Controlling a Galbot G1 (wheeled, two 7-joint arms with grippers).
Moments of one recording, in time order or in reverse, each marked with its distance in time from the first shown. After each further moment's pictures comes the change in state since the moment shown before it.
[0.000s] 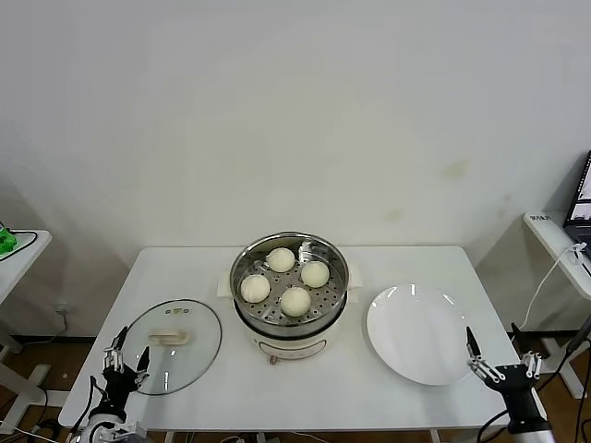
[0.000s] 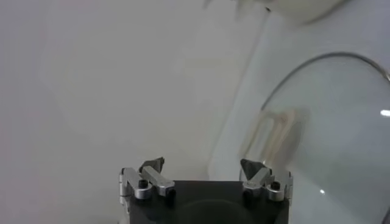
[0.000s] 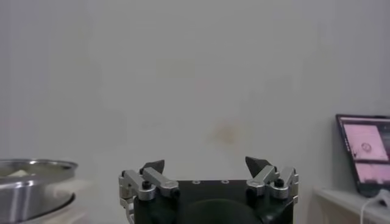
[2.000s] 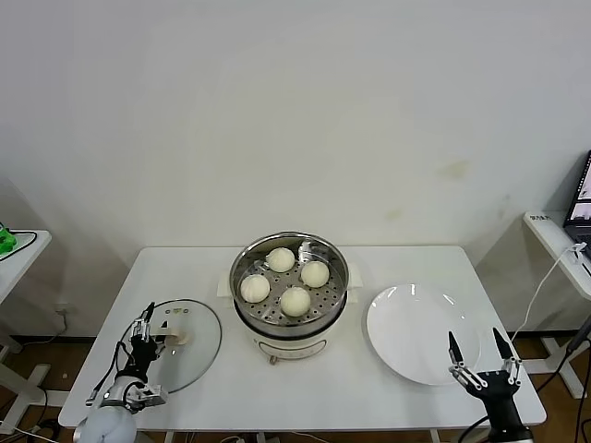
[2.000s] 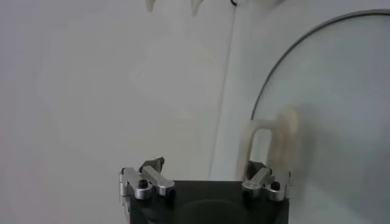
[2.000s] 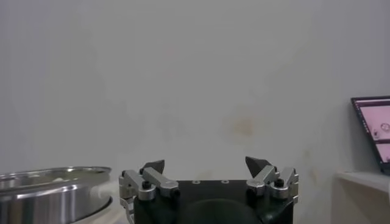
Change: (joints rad) left arm -0.268 0.016 0.150 0.200 0.105 0.011 0.027; right arm -0.036 0.065 -0.045 0.067 0.002 -0.002 -0.016
